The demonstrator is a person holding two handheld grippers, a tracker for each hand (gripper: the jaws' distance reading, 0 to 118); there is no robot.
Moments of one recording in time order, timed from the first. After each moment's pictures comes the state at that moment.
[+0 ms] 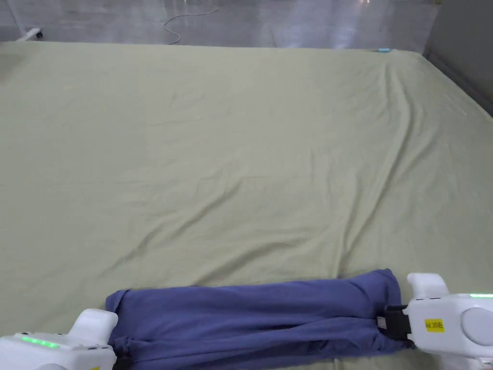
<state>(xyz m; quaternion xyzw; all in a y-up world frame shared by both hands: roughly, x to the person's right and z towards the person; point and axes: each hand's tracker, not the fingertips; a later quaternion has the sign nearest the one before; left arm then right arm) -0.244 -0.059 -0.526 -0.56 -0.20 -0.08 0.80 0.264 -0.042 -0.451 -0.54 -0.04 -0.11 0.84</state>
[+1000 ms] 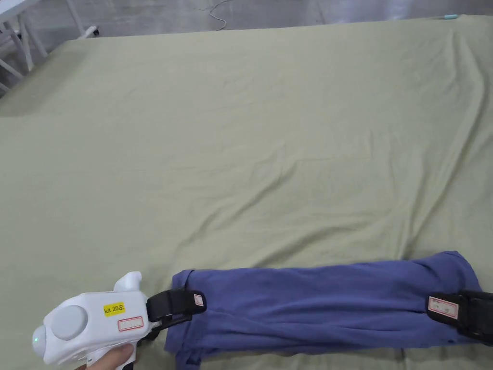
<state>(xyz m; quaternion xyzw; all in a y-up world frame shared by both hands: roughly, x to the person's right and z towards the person) -0.299 -0.080 -0.569 -0.55 -0.21 0.25 0.77 0.237 0.032 -0.406 -0.42 0.14 -0.28 0.85</state>
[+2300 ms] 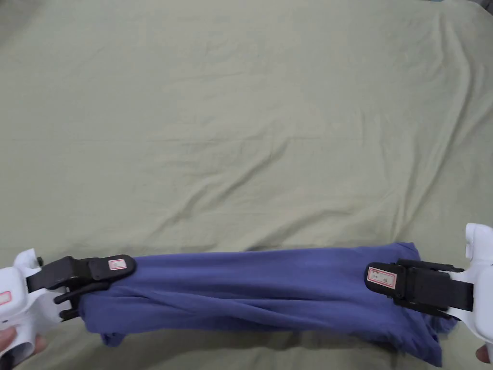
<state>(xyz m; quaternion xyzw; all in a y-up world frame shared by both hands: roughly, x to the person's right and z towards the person) -0.431 -0.066 -0.576 -0.47 -0.29 0.54 0.64 0.143 0.051 -0.445 -0.44 0.15 -0.26 0.85</state>
